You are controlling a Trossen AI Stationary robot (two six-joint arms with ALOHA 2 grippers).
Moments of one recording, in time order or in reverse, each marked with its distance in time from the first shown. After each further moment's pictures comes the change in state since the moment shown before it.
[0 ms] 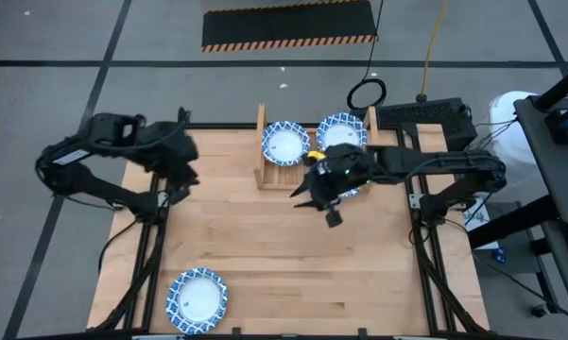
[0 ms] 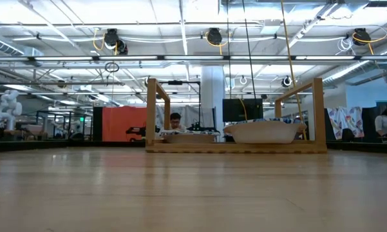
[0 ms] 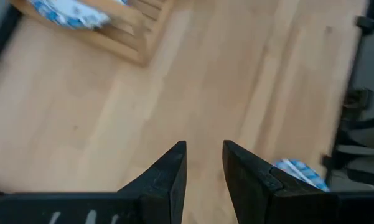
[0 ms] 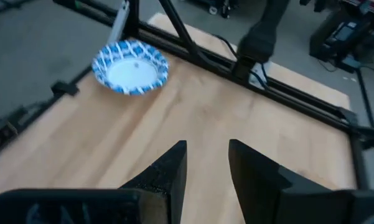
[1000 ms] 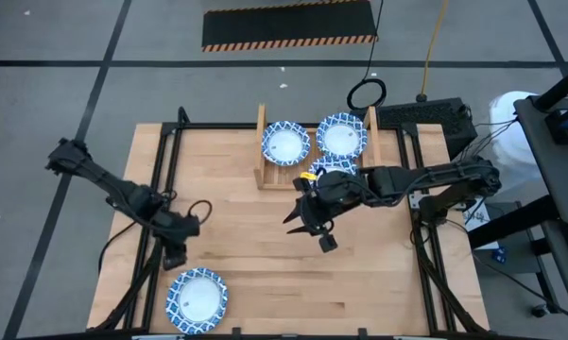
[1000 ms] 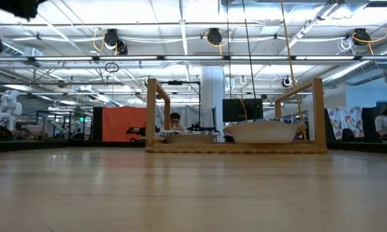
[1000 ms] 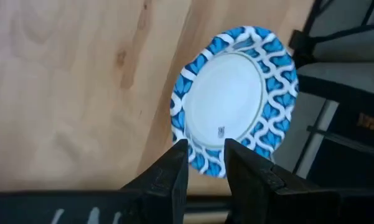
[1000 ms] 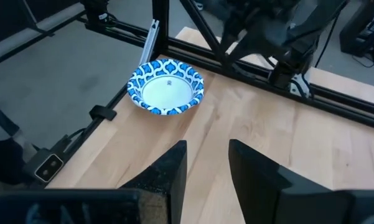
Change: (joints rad) left arm -0.615 -0.223 -0.867 0.560 0.240 -0.642; right arm 0.125 0.070 0.000 0.096 0.004 0.181
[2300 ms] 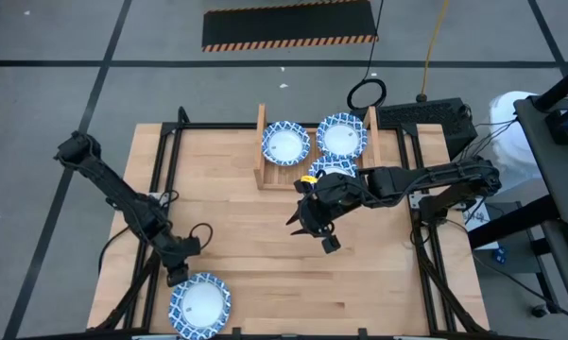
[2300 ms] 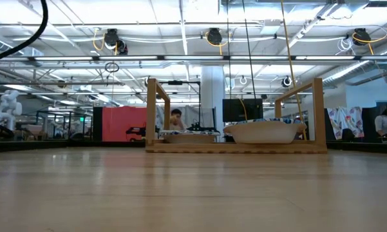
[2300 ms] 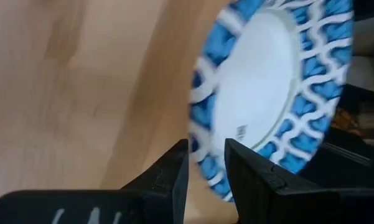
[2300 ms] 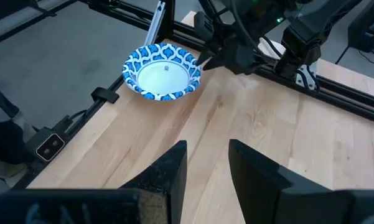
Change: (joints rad) left arm -0.242 0.030 -0.428 0.638 -0.030 -0.314; right arm 0.000 0.000 0.000 -0.057 -0.003 -0.049
